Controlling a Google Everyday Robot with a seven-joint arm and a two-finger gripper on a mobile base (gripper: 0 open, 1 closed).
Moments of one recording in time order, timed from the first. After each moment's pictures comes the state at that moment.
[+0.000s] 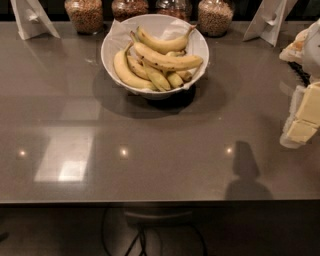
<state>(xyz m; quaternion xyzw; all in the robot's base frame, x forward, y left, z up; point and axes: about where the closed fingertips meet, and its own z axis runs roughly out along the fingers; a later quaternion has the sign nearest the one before) 0.438 -0.217 0.976 -0.60 0.78 -0.03 0.16</state>
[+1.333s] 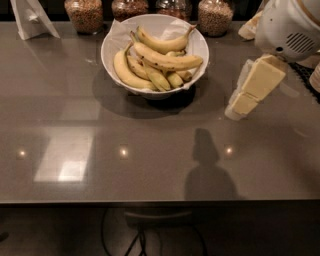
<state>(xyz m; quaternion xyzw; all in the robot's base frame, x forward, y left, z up) 0.482 -0.139 0.998 -0.60 0.76 0.01 0.26</state>
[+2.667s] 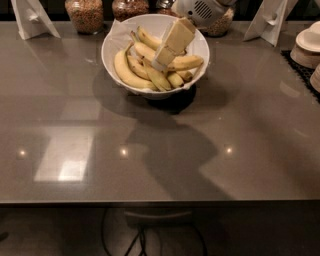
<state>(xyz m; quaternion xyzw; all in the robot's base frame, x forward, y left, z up) 0.615 -0.016 1.002 -0.60 0.72 0.11 0.34</state>
